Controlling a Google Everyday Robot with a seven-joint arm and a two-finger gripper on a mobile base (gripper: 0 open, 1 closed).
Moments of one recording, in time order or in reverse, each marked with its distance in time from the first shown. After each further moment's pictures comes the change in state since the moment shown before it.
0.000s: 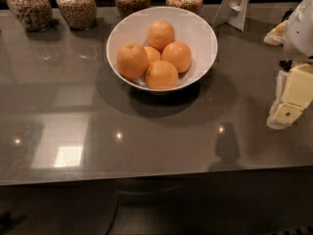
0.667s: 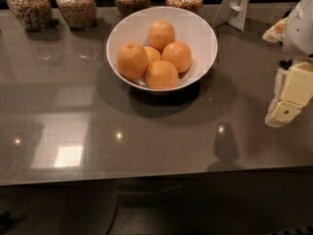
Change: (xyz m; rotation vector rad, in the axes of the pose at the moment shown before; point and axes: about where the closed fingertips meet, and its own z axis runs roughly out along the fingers) arm -0.005 -0.002 -0.002 0.013 -0.021 -0.008
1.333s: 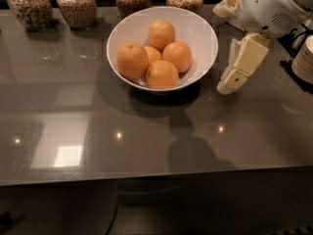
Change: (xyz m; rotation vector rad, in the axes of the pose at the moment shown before) arm -0.096 -0.040 0.008 0.005 -0.331 -0.157
